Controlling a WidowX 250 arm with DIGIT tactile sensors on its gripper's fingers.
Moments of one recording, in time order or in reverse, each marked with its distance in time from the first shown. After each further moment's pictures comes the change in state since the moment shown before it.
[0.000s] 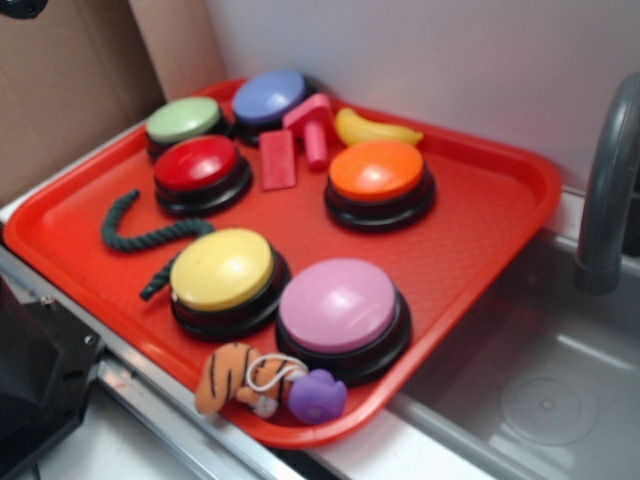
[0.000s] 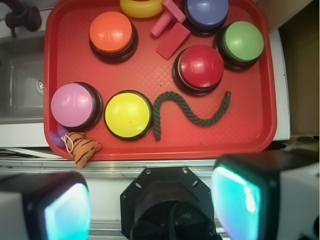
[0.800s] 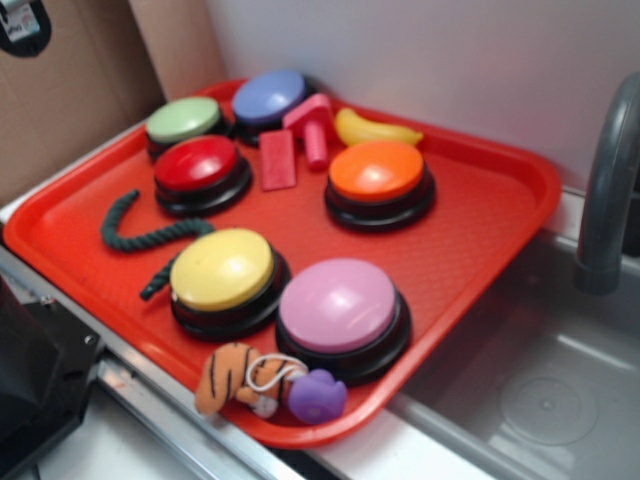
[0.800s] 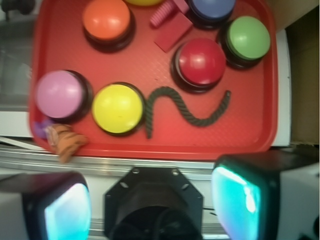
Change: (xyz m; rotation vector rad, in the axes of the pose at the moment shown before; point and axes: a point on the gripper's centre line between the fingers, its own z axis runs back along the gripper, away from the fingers) arm 0.002 0.019 -0.026 0.019 0.027 -0.068
